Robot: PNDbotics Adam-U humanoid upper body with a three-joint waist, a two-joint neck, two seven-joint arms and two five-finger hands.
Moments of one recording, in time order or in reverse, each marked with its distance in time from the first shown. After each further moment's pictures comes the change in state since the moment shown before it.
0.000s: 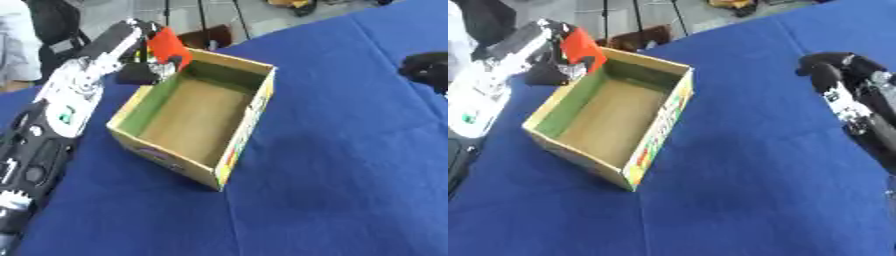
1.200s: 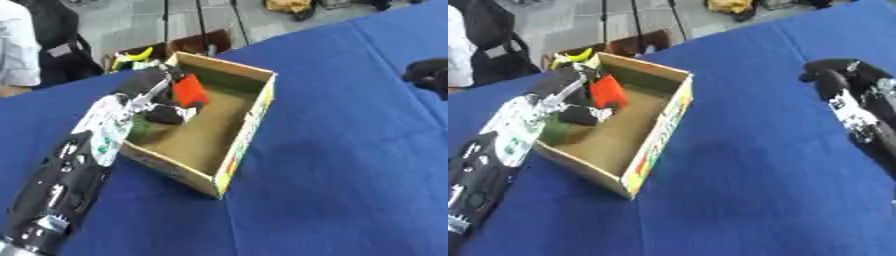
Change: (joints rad) left arm 0.015 -0.090 -0.002 0.093 -0.202 -0.077 -0.058; right arm -0.016 0.001 -0.002 0.000 0.000 0.000 -0.004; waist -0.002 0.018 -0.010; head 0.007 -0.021
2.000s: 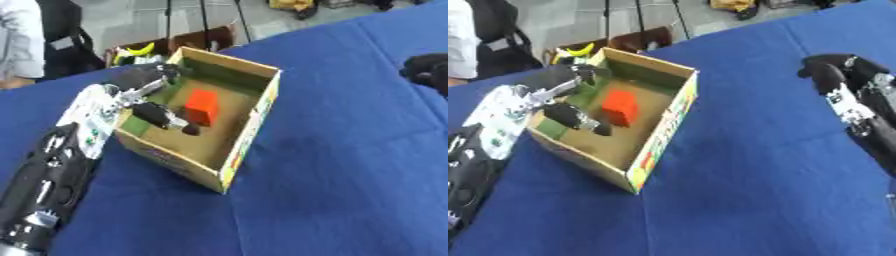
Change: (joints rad) left arm 0.017 0.043 0.053 -0.100 0.018 -0.031 -0.162; right arm 0.009 0.014 -0.002 0.000 0.000 0.002 -0.003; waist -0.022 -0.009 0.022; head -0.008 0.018
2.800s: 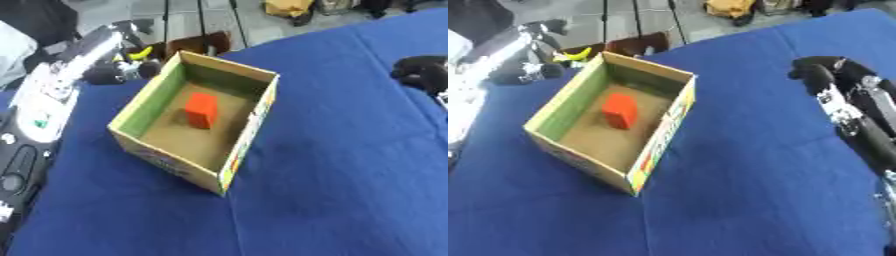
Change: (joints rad) left arm 0.003 0.092 0.051 -0.068 0.361 0.021 0.072; right arm 0.008 0.012 -0.002 -0.001 0.000 0.003 -0.006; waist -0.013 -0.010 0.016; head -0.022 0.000
